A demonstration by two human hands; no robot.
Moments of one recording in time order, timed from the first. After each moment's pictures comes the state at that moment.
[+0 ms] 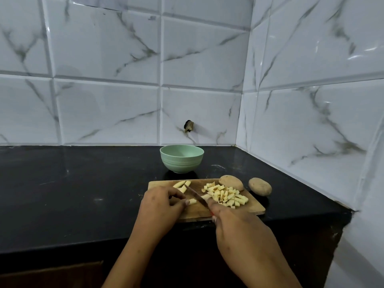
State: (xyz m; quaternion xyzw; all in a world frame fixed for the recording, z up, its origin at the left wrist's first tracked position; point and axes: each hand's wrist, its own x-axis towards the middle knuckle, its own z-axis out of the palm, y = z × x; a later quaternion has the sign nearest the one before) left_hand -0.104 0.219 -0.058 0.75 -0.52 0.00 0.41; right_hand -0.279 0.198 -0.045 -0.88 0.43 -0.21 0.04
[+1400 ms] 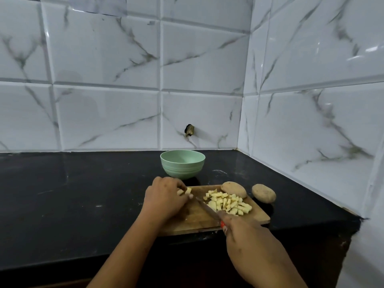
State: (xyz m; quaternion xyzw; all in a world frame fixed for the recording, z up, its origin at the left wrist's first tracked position) left_hand -0.081 0.171 -0.042 0.80 -0.54 0.04 0.26; right_hand -0.283 0.188 -0.045 -0.86 0.45 -0.20 0.10
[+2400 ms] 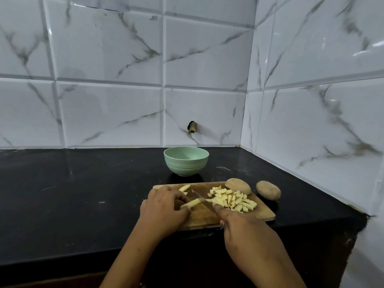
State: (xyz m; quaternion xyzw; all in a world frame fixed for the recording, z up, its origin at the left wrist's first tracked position) left_hand -0.090 0.211 -0.052 0.80 -0.54 -0.03 0.27; right_hand -0.268 0.177 -0.051 -0.87 0.46 -0.17 0.07
